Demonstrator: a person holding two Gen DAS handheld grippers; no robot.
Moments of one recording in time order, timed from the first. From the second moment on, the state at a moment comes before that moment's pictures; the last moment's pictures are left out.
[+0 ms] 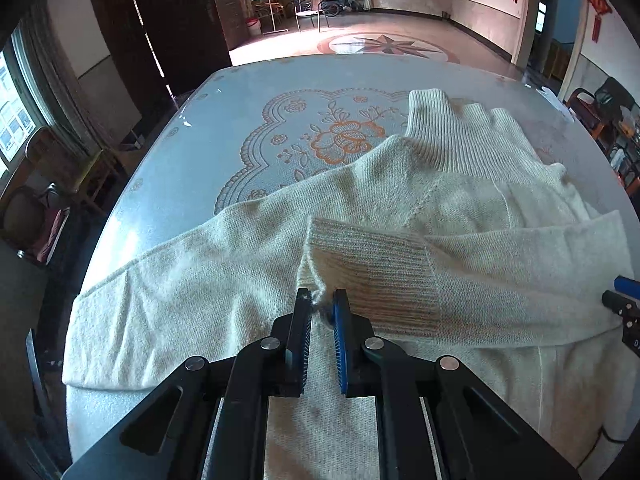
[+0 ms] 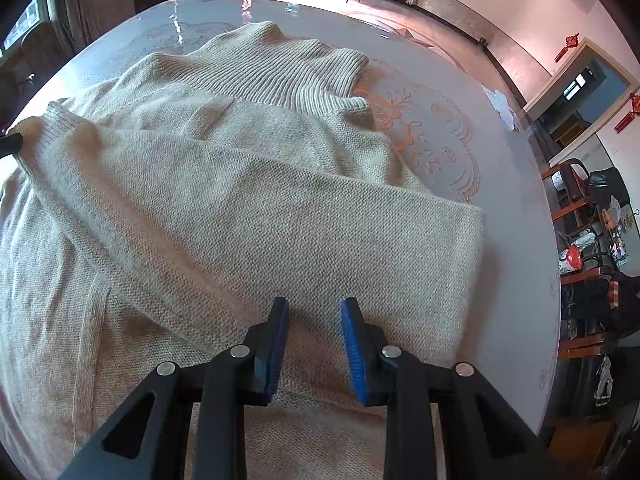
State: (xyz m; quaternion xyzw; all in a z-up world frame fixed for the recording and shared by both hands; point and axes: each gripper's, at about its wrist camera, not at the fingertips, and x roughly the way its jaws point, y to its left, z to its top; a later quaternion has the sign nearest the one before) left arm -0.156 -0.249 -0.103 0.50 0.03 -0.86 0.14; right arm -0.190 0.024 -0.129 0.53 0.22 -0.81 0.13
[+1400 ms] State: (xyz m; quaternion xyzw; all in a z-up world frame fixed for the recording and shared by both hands) left arm -0.201 -0.218 -0.157 0.46 -0.10 -0.86 0.20; right arm -0.212 0.068 -0.141 0.51 0.26 -0.81 0.10
